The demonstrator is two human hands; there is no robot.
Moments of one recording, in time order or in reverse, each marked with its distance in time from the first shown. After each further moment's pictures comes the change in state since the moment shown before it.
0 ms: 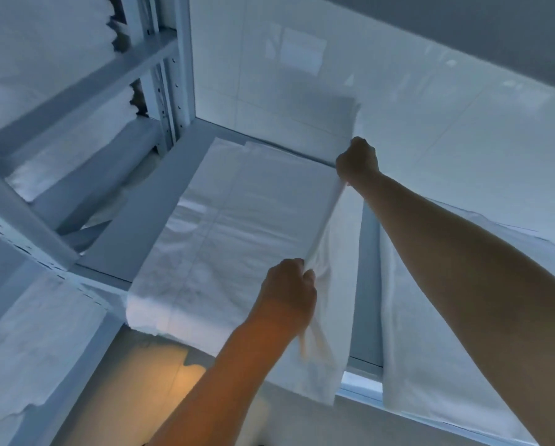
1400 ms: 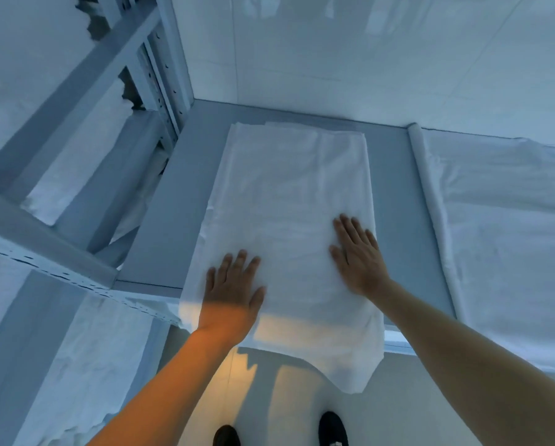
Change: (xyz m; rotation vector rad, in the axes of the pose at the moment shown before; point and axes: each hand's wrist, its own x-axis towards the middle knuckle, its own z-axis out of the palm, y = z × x) left_hand 0.077 -0.263 -0.060 0.858 0.009 0.236; right_hand -0.185 0.144 0.196 -0.233 -0.216 -0.320
